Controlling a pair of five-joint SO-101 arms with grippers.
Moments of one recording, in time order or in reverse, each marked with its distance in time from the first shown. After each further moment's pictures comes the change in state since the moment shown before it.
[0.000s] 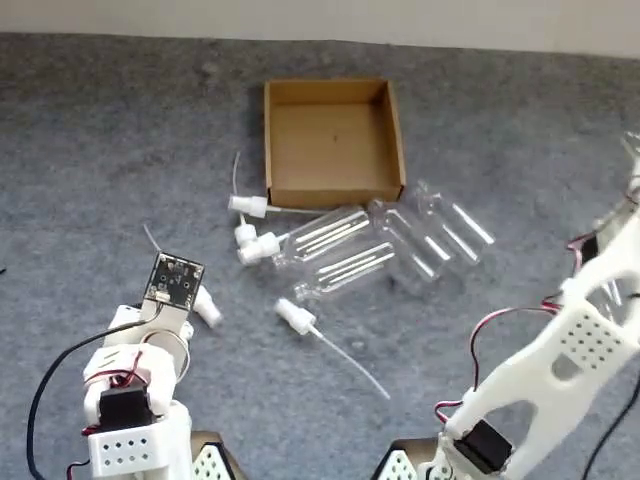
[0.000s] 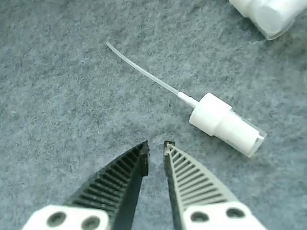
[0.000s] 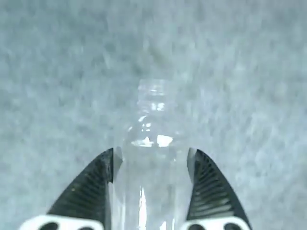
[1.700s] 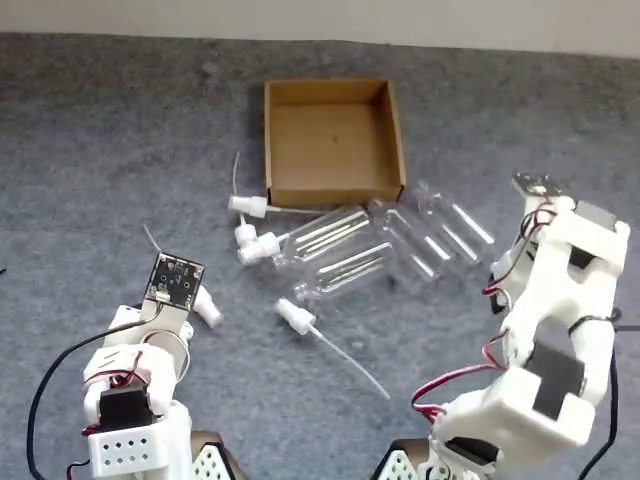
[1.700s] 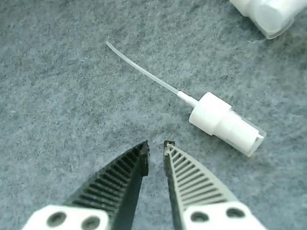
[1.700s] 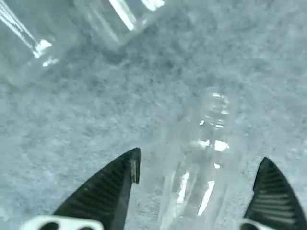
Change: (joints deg) left arm 0.0 0.0 0.0 0.2 0.0; right arm -16.1 -43.3 77.1 -22.9 -11.1
